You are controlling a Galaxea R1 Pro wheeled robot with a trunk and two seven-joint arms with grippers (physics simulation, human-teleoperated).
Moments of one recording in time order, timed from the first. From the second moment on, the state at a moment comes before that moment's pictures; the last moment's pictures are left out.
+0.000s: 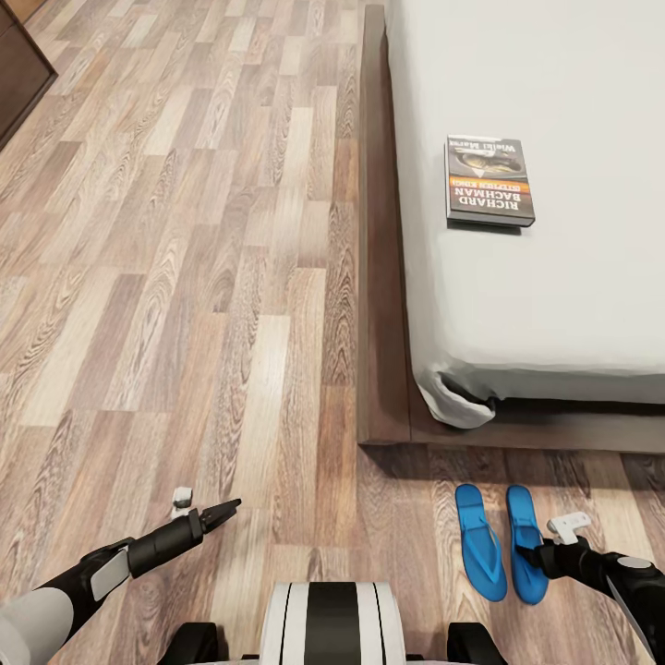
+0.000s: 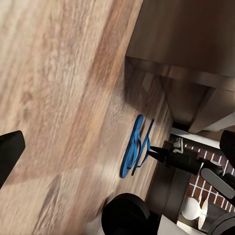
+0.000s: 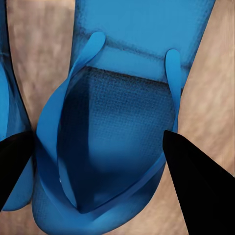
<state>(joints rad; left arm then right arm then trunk) -0.72 0.31 -0.69 -0.17 1.19 0.25 -1.28 -0.48 -0.39 -0.22 -0.61 0.23 0.18 0.55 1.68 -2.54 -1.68</state>
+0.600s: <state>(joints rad) -0.72 0.31 -0.69 -0.17 1.19 0.25 -1.28 -0.48 -0.39 -0.22 -0.61 0.23 0.13 0.55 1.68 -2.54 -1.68</state>
